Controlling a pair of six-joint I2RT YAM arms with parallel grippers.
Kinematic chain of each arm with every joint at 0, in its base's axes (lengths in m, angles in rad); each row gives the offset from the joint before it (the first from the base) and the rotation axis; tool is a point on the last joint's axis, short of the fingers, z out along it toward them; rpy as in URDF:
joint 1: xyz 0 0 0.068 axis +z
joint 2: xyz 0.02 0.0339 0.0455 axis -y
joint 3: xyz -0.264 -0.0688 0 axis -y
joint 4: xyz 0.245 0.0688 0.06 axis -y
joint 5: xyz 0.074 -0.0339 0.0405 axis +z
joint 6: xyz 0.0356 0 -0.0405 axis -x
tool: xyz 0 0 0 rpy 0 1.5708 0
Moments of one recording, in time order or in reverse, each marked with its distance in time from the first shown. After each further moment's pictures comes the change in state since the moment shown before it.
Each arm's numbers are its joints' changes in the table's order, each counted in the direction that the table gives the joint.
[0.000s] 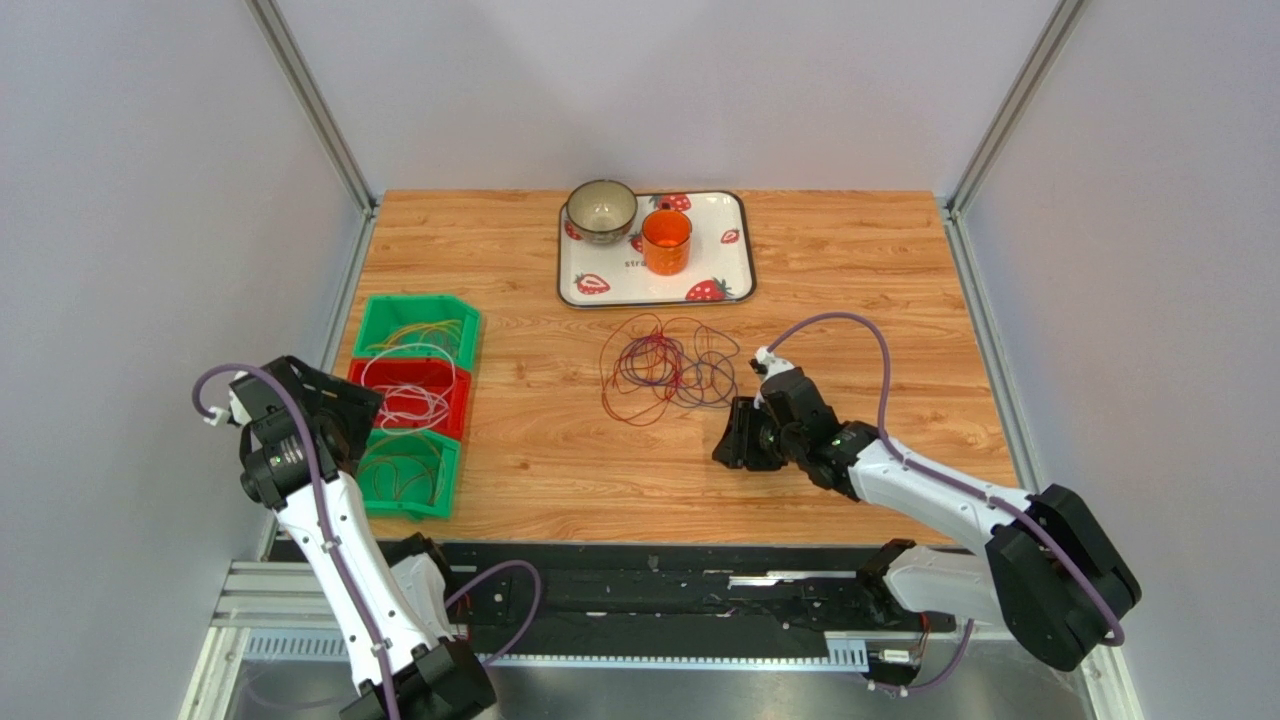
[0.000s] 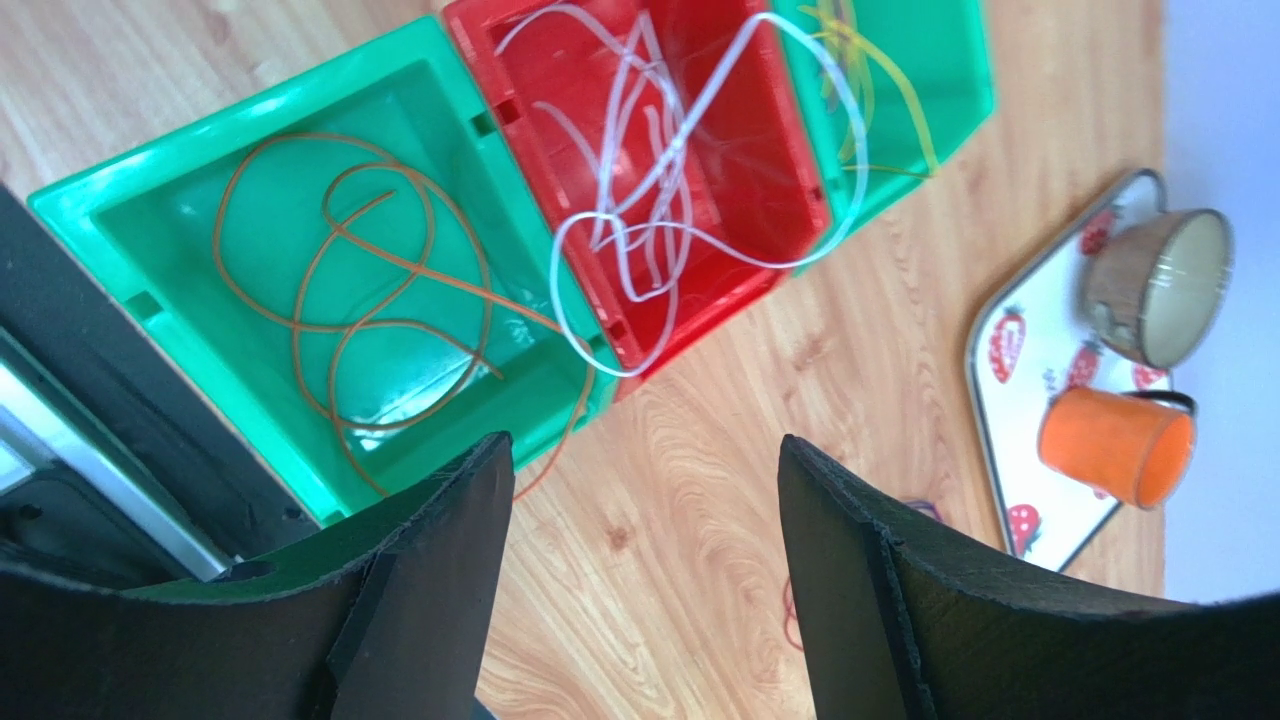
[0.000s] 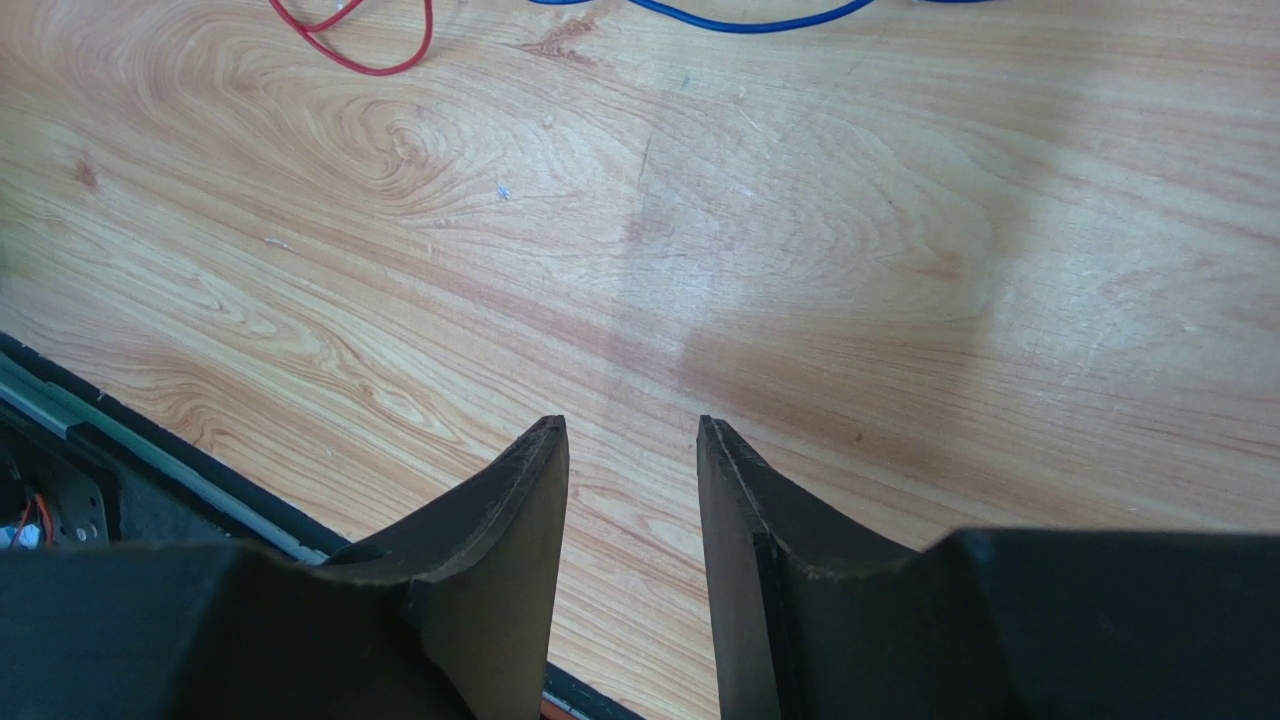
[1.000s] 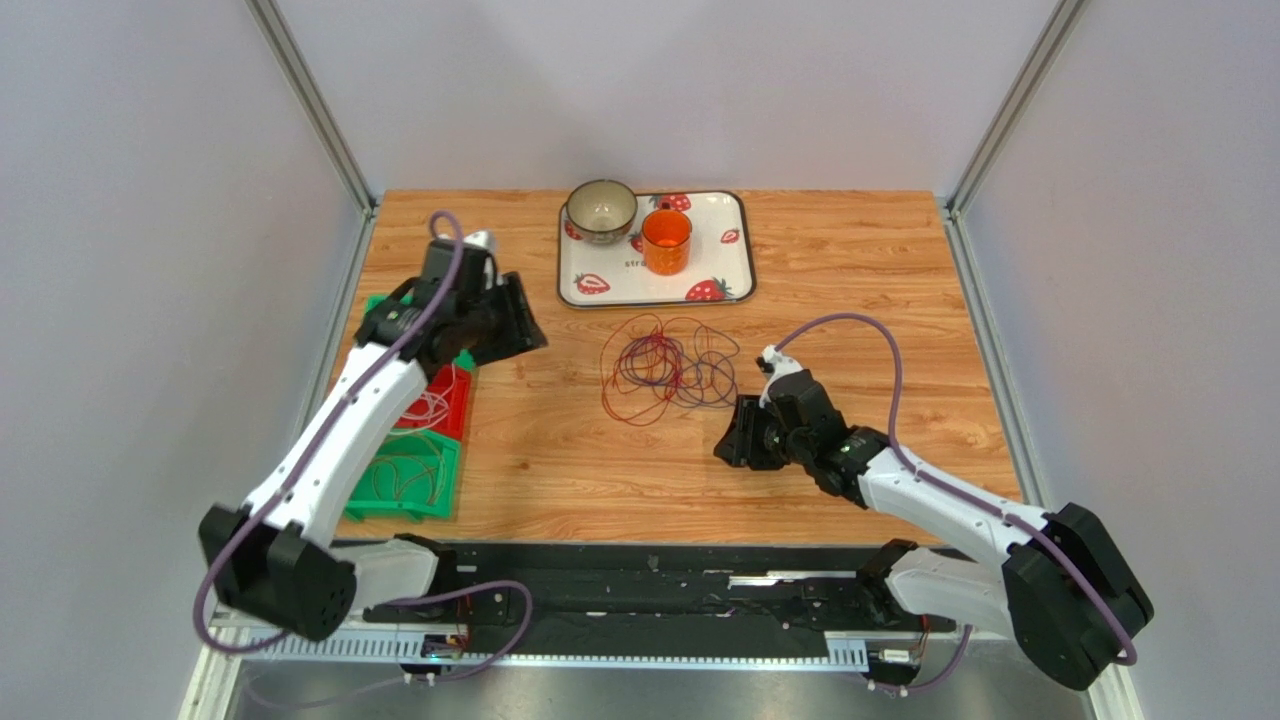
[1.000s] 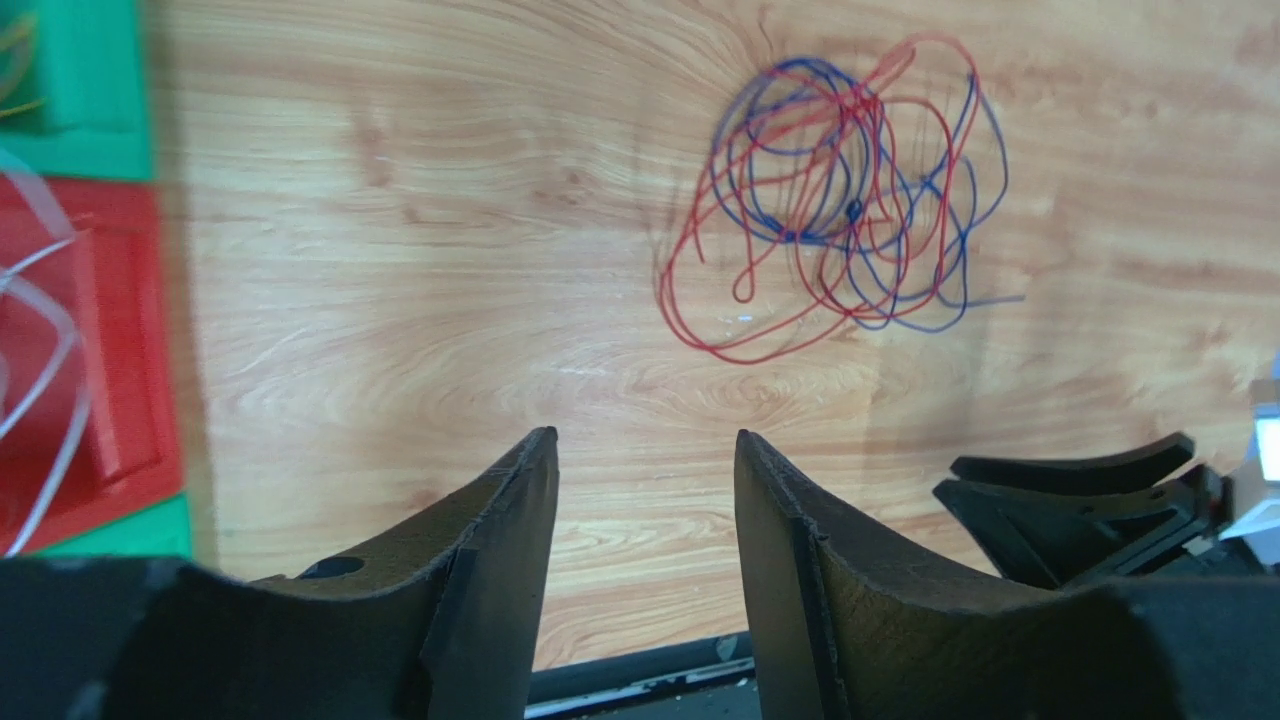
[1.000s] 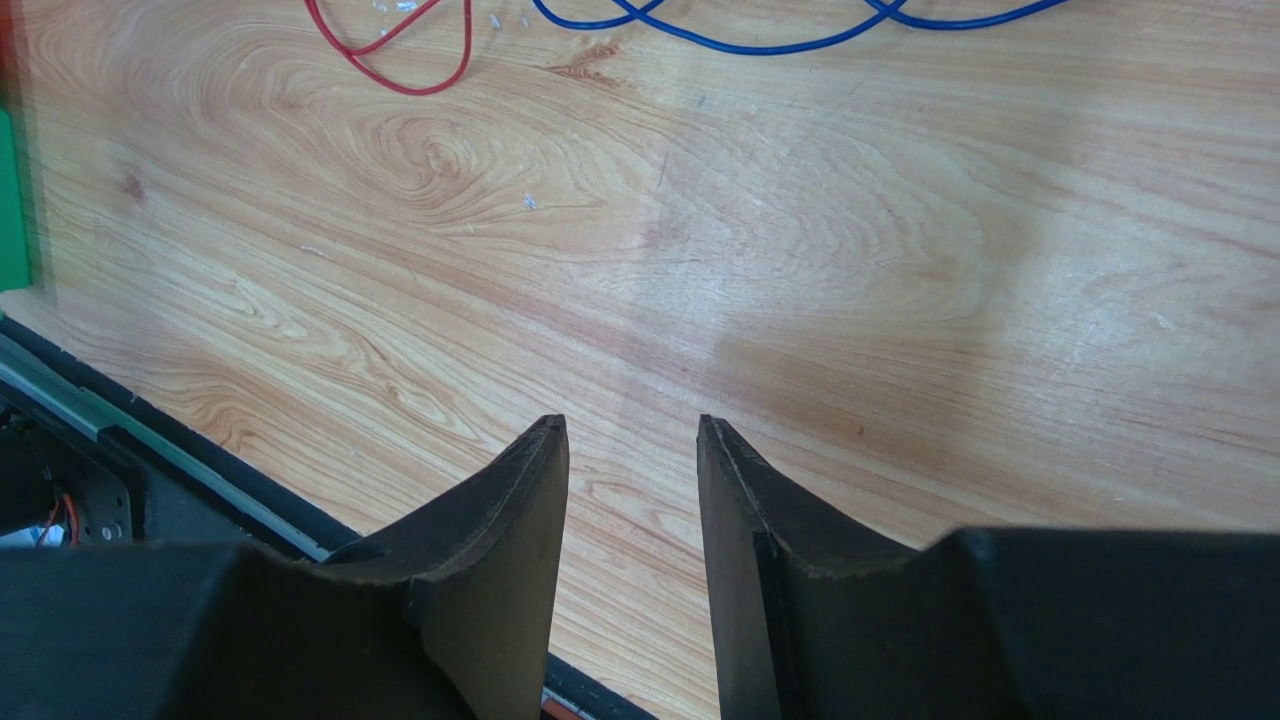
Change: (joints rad) left arm -0.912 -0.462 0.296 0.196 0.045 -0.156; right arm 0.000 0.069 -0.019 0.008 -0.011 -0.004
